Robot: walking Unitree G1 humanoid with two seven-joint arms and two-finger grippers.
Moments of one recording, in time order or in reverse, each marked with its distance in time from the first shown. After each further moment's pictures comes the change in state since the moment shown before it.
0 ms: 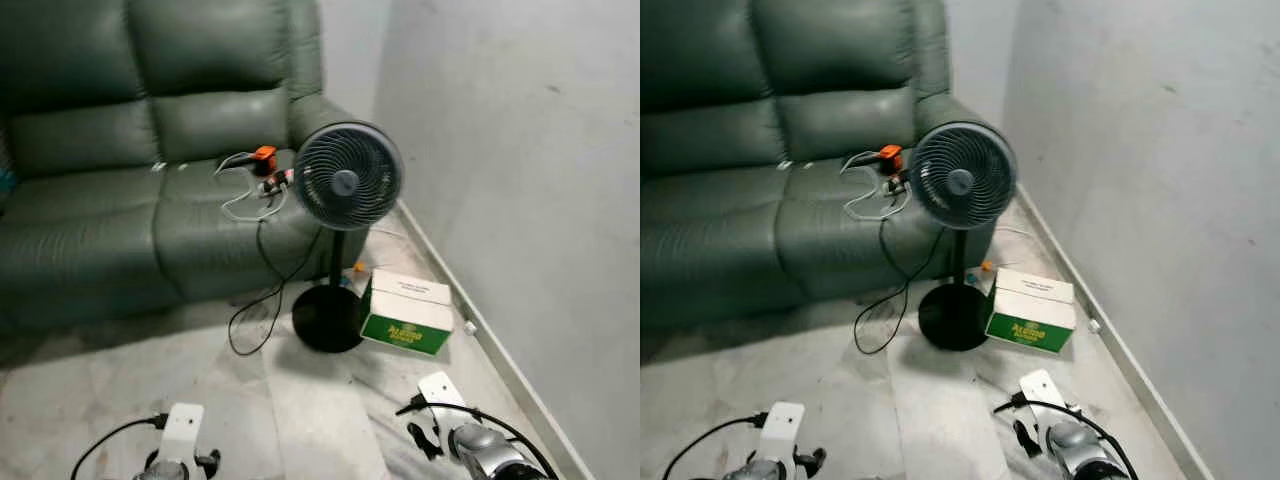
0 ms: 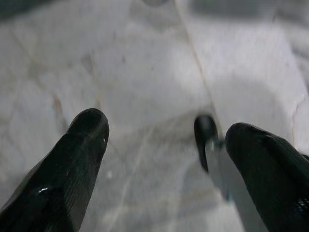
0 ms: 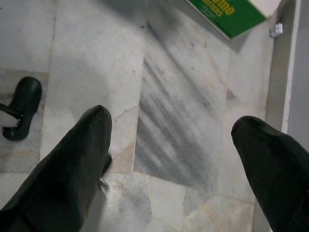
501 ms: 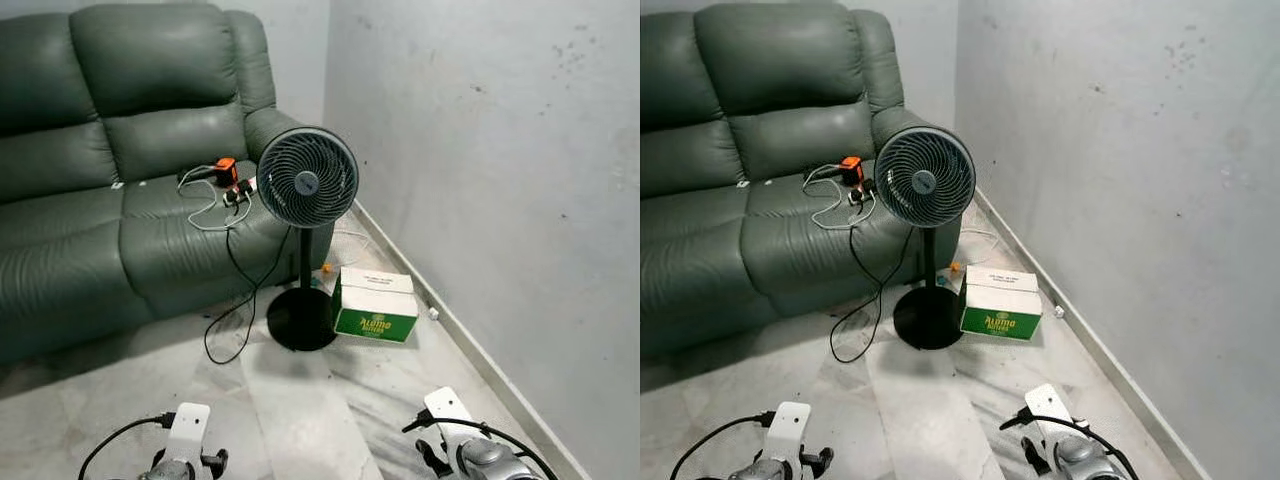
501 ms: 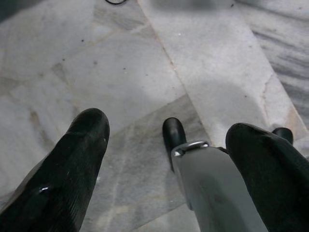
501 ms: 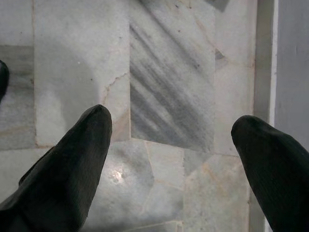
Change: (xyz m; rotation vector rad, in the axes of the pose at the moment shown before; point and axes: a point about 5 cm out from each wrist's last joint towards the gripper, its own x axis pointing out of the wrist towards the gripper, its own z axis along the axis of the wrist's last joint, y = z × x) left arm -0.001 -0.008 -0.011 -0.011 0.033 -0.037; right arm -0.001 -0.001 -0.014 -0.026 0.042 -0.001
